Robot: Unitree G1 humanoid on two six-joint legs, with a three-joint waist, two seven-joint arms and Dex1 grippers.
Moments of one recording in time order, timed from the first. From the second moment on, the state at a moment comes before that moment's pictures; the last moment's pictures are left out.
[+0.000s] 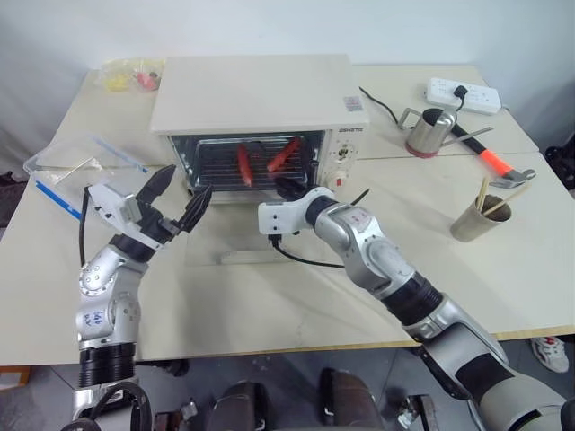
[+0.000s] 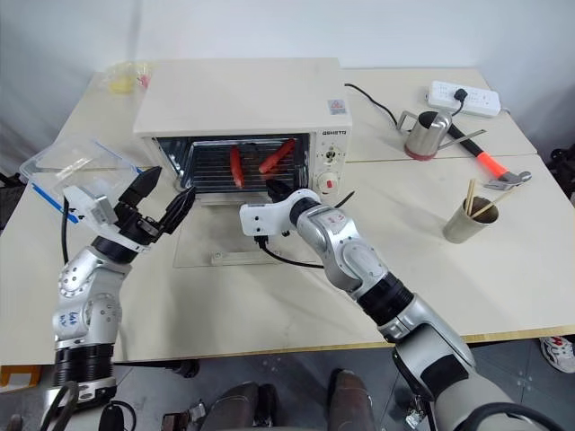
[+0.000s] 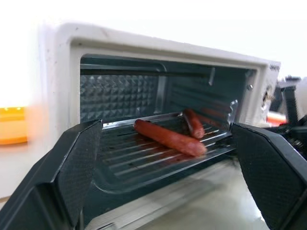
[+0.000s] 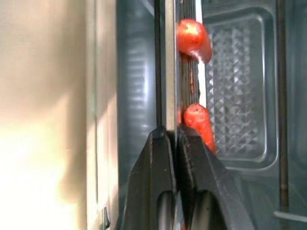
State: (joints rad) left arm -0.31 0.41 0.32 0.02 -0.54 0.01 -0.67; right arm -0.82 -0.31 0.58 0.08 -0.83 0.20 0.44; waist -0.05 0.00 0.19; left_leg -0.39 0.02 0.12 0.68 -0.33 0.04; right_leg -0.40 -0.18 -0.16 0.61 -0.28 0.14
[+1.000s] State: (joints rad) left arm -0.16 0.63 0.43 -0.01 -0.60 0.14 -0.85; right arm -0.62 -0.41 0.51 -0.18 -0.83 0.09 0.49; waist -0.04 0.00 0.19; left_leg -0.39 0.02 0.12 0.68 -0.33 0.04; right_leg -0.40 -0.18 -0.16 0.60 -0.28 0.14
